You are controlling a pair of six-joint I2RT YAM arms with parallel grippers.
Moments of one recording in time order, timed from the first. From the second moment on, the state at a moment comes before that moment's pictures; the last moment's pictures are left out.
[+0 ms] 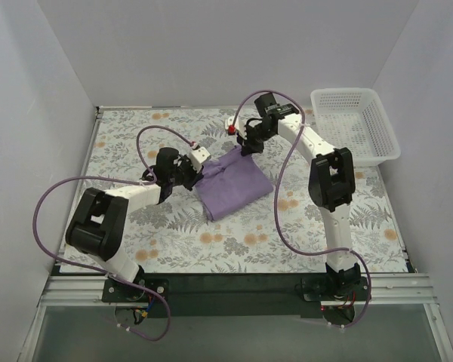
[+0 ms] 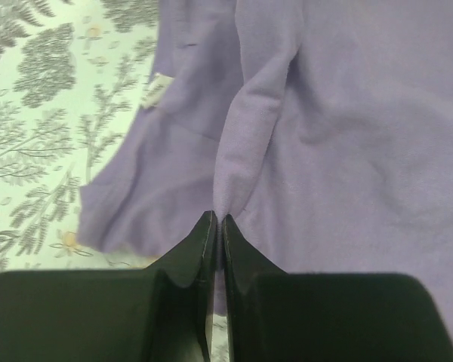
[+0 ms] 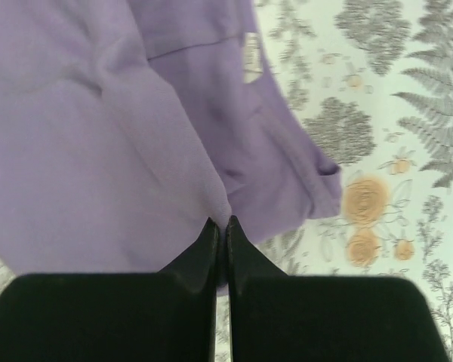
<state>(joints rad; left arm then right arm) -0.38 1.57 0.75 0.24 0.43 0.39 0.44 2.17 1.95 -0.94 -0.67 -1.13</state>
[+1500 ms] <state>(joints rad) -0.31 1.88 0.91 0.61 -0.06 0.29 0.52 2.57 2.16 -0.14 -0.24 -0.43</state>
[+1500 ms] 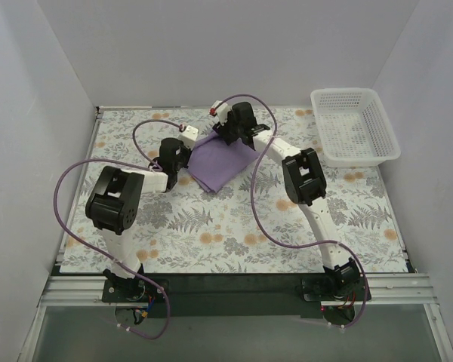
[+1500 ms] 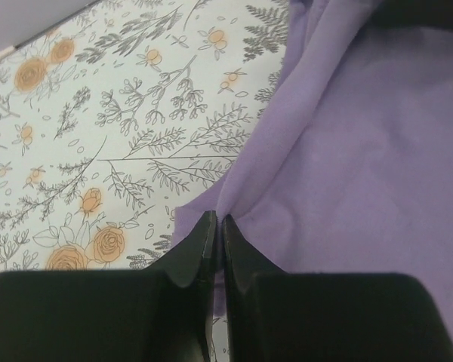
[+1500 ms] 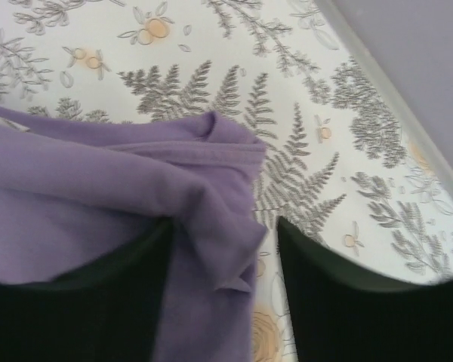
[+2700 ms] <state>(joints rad) -0.15 1.87 0.99 0.08 0.30 -1.02 0.17 1.35 0.91 -0.57 -1.05 -0.76</state>
